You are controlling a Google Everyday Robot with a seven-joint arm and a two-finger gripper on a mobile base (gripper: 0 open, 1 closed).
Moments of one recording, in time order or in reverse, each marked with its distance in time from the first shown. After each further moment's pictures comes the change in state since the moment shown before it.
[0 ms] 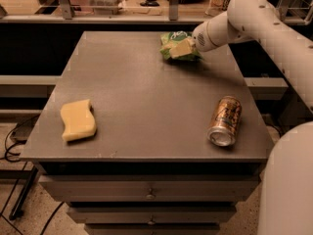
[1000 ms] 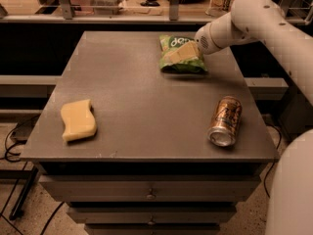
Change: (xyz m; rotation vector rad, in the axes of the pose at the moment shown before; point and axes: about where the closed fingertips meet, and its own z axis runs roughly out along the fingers) arm 0.013 0.003 -0.014 0.006 0.030 -0.027
